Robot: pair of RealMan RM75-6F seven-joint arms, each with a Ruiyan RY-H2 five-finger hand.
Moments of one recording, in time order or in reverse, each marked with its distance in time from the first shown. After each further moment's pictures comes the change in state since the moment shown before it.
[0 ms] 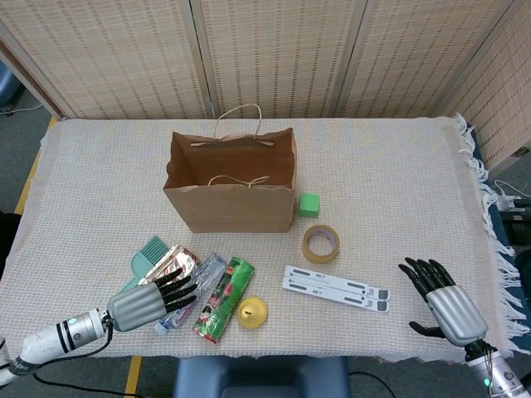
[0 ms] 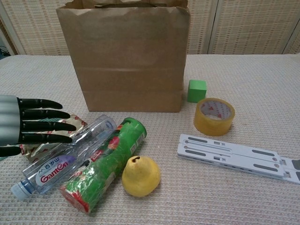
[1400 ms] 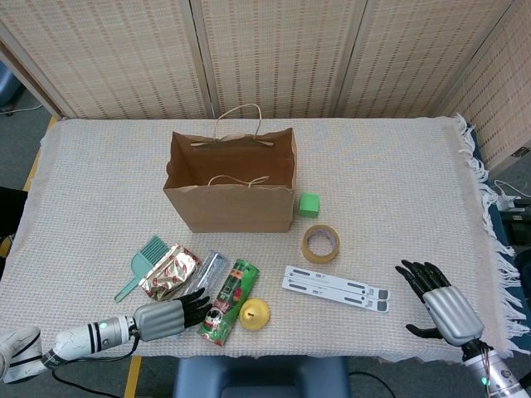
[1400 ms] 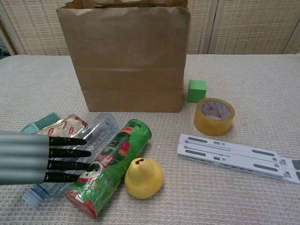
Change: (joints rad) left arm -0.104 -0.143 0.089 0.068 0.012 -0.110 0.186; right arm 0.017 0.018 -0.009 -0.035 0.019 -0.047 0.026
